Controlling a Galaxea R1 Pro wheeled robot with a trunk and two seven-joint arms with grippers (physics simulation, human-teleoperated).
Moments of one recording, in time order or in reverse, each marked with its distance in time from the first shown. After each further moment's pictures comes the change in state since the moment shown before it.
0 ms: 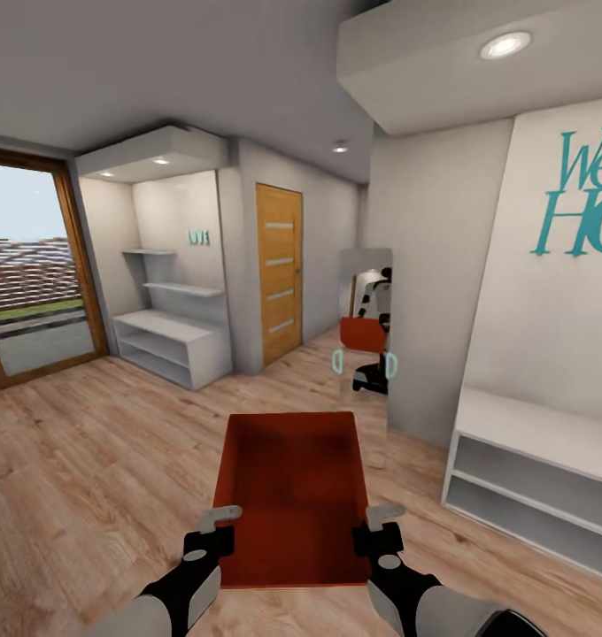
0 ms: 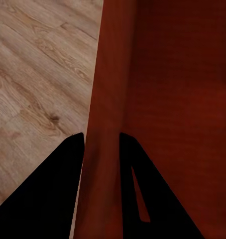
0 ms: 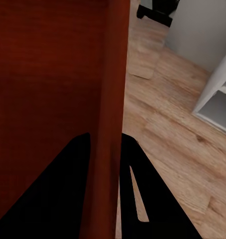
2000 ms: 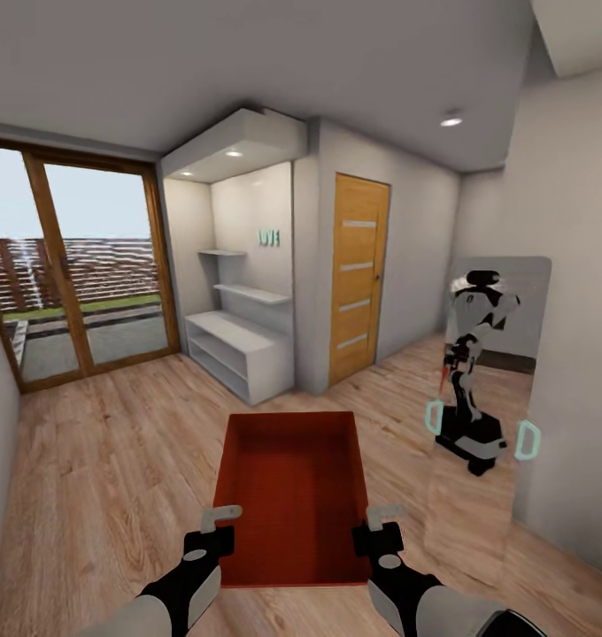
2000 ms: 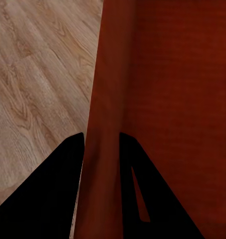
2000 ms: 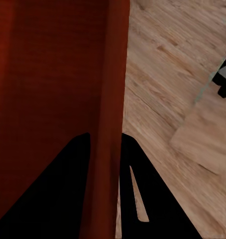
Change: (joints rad) left arm 0.000 0.000 0.002 -0.001 -0.003 0.000 -0.001; right arm 0.001 -0.002 0.003 -0.002 -0.005 -0.001 0.003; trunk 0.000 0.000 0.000
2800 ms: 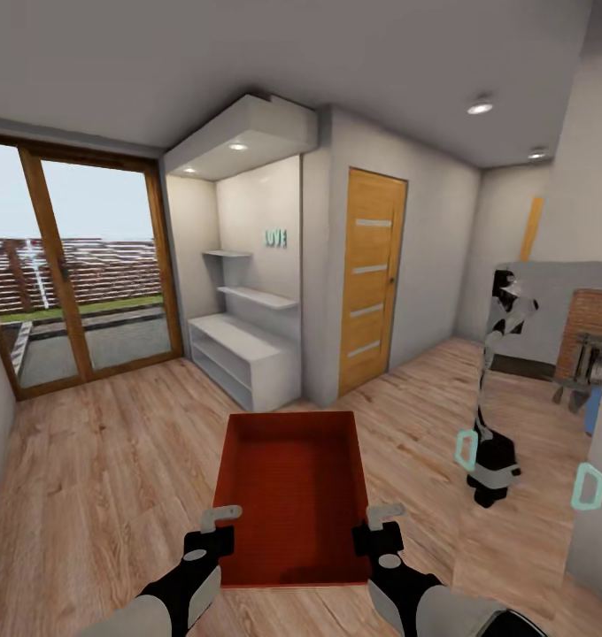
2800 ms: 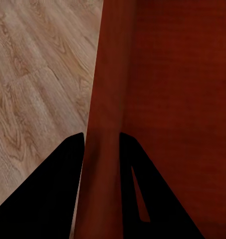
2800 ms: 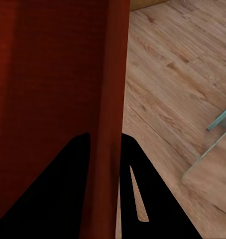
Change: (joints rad) left arm 0.000 0.000 0.002 0.000 -0.001 -0.001 0.000; right arm -0.001 -0.001 0.003 -0.001 -0.002 0.001 0.000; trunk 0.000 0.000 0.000
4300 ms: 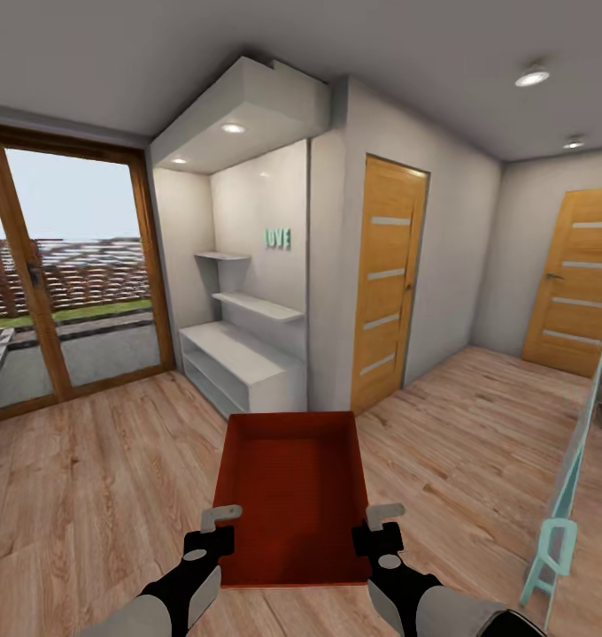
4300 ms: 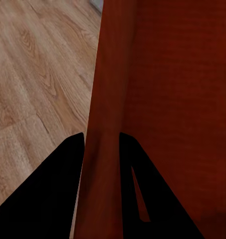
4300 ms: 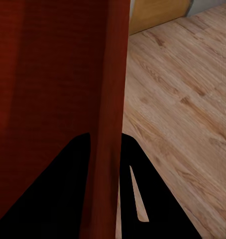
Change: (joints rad) left arm 0.000 0.000 -0.003 0.000 0.002 0.000 0.001; right arm 0.001 0.001 -0.004 0.001 0.003 -0.001 -0.002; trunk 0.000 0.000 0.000
